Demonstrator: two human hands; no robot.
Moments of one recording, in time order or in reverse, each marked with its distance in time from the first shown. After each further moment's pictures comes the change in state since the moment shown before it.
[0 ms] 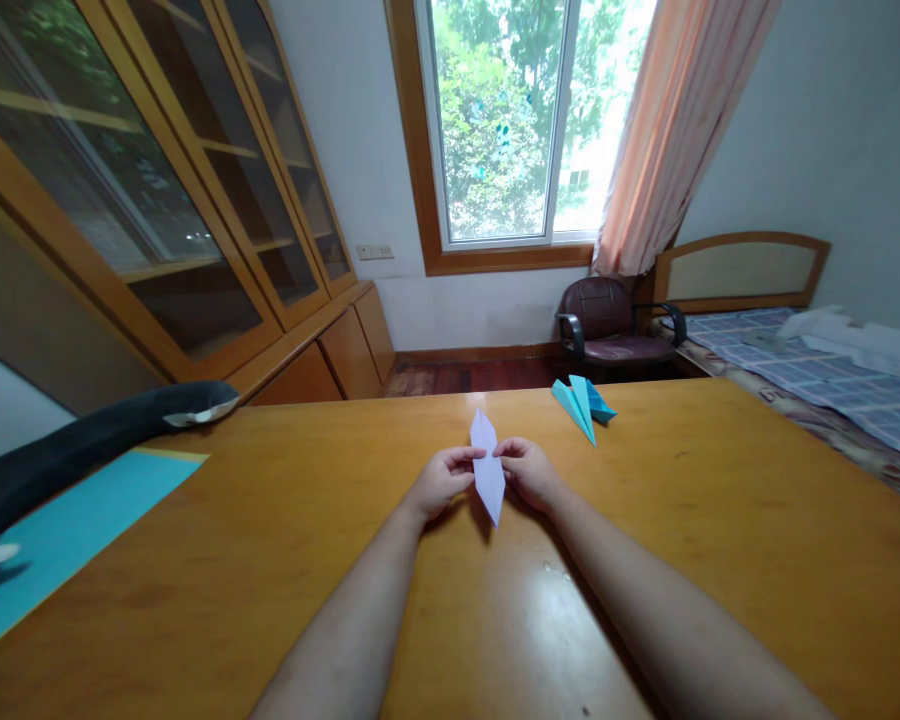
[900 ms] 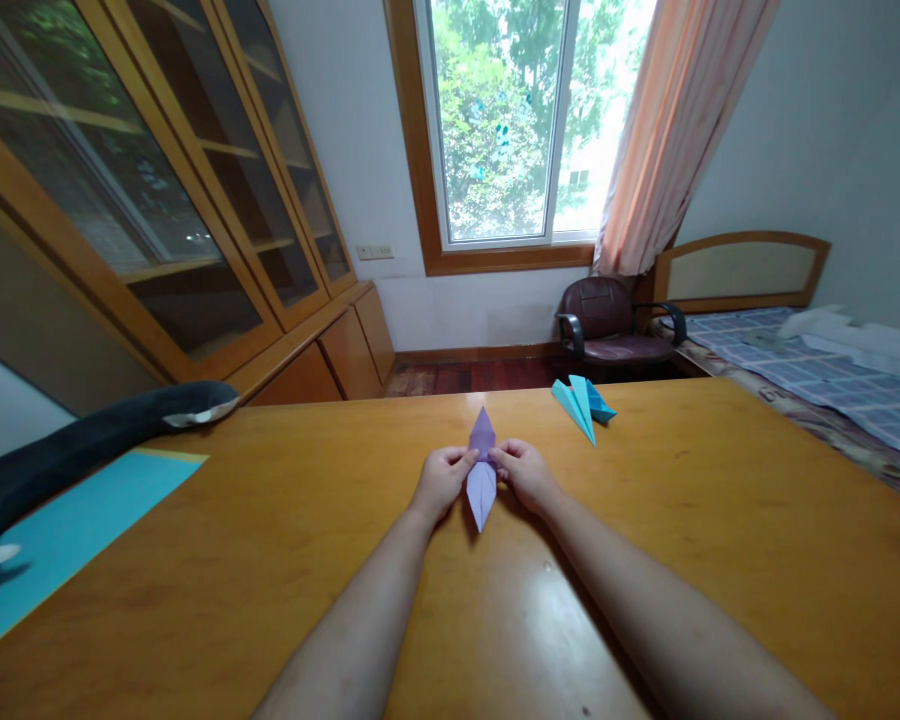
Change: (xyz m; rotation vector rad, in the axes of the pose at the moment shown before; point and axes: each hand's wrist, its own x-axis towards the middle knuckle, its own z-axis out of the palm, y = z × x) left_hand 0.006 -0.004 0.006 0.220 0.169 0.091; right_hand -0.002 -0.002 0.009 -0.164 0.055 -0.081
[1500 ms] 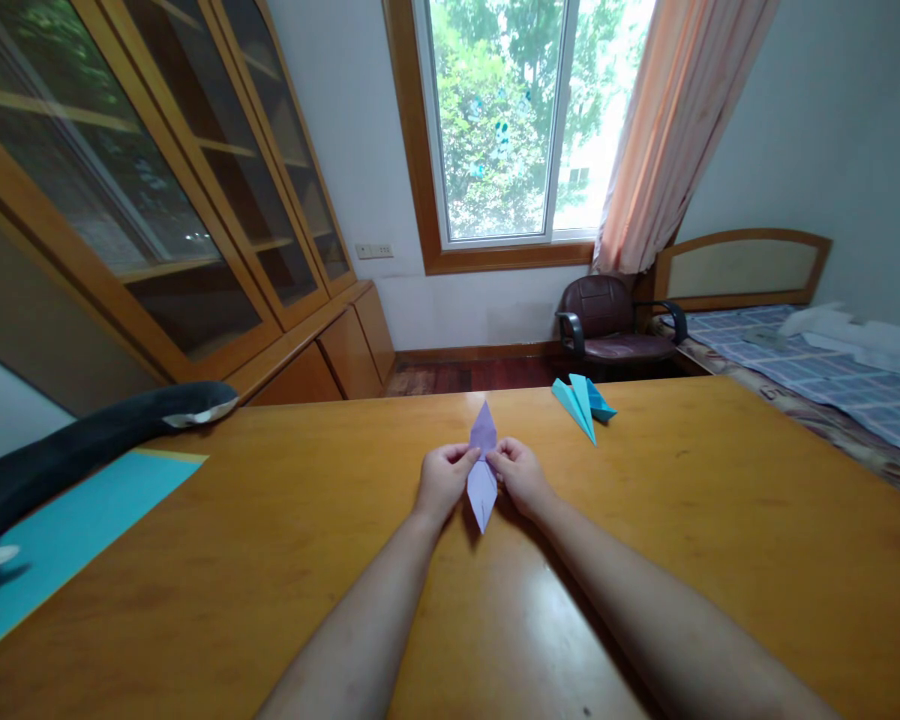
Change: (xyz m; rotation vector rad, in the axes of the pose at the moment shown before) left_hand -0.002 0.006 0.011 -0.022 0.179 0.017; right_hand -0.006 0.000 0.015 0.016 0.050 -0.044
